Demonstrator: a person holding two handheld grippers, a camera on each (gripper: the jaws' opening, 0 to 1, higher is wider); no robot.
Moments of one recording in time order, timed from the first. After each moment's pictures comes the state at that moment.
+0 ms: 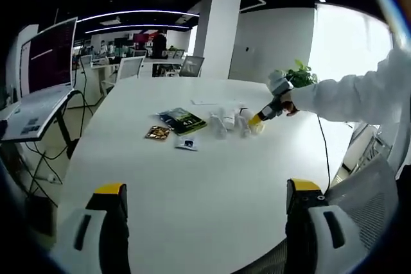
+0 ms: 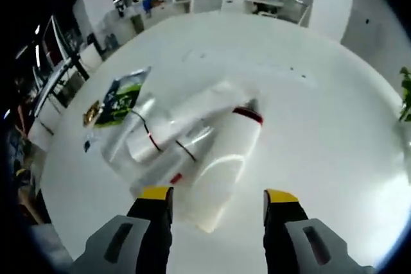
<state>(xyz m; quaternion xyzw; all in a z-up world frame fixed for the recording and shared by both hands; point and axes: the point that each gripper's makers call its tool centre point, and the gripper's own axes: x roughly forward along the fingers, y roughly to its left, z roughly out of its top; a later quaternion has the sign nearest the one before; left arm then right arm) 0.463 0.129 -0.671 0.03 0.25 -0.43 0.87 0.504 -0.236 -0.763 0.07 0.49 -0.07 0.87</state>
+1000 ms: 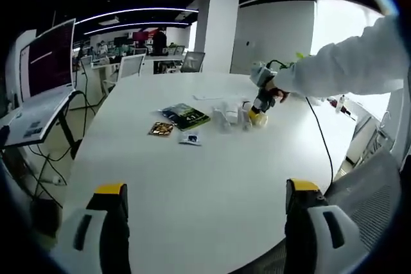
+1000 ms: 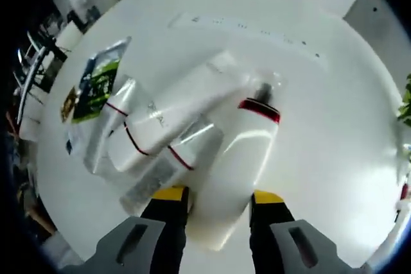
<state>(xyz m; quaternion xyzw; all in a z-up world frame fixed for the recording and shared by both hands) 0.463 0.134 -0.678 0.06 0.25 -0.42 0.87 0.523 -0.248 -0.791 0.06 0.62 -0.09 0.78</state>
